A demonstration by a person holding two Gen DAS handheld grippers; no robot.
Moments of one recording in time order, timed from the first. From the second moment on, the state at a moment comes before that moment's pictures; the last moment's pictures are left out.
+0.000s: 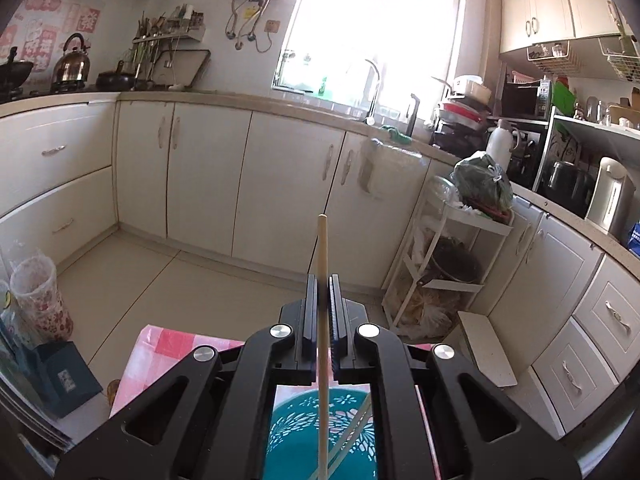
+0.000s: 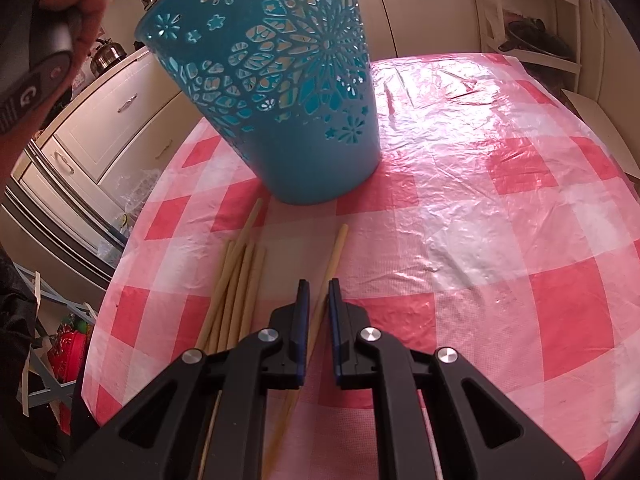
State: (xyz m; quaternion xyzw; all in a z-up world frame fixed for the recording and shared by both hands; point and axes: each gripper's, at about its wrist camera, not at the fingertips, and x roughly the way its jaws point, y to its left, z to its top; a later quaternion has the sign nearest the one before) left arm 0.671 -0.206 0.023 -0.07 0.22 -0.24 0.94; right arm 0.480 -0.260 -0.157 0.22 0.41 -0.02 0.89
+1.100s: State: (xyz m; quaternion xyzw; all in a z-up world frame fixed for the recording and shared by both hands) left arm 0.610 -0.067 -0.042 -0.05 0.32 -0.17 0.93; right arm 0.477 -0.236 -0.146 0.08 0.44 -0.04 0.89
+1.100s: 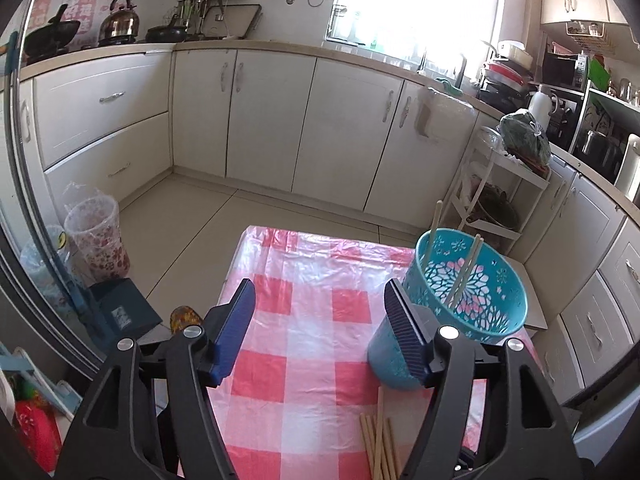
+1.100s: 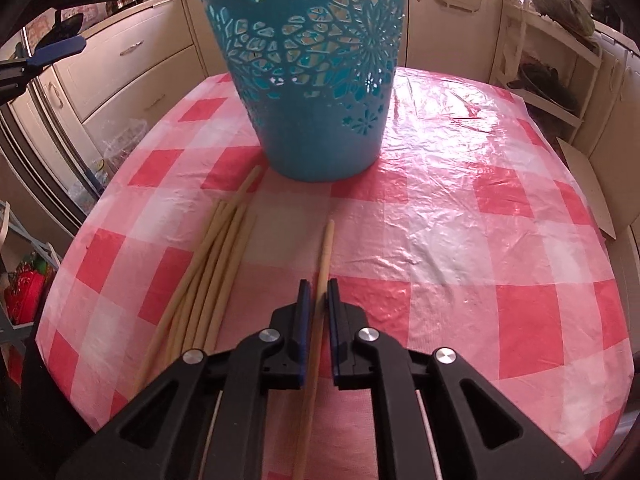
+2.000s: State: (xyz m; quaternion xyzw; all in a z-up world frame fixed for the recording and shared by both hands) left arm 0.581 -0.039 -0.121 -0.04 0.40 -0.16 0.90; right arm 0.451 -0.315 0.044 0.31 0.11 0.07 0.94
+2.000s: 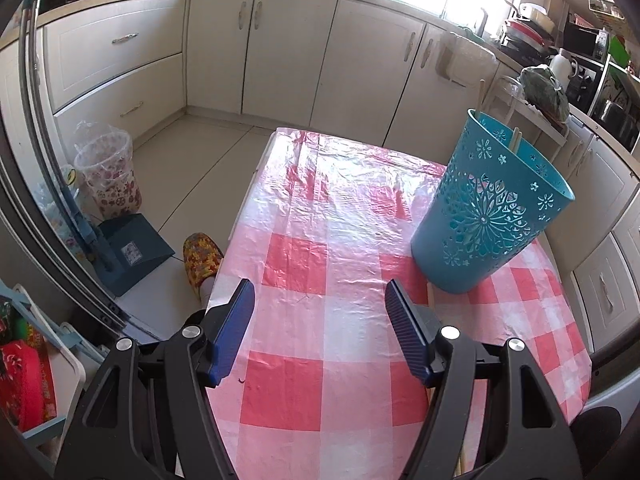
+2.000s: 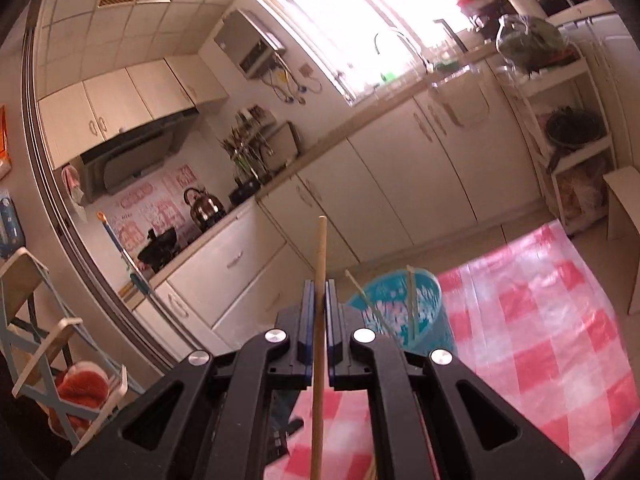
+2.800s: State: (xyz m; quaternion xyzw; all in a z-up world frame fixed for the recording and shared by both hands) left arm 0.581 -0.031 -0.133 -0.07 0.42 -0.16 0.89; right arm 0.562 -0.323 0.004 0.23 0.16 -0.05 0.96
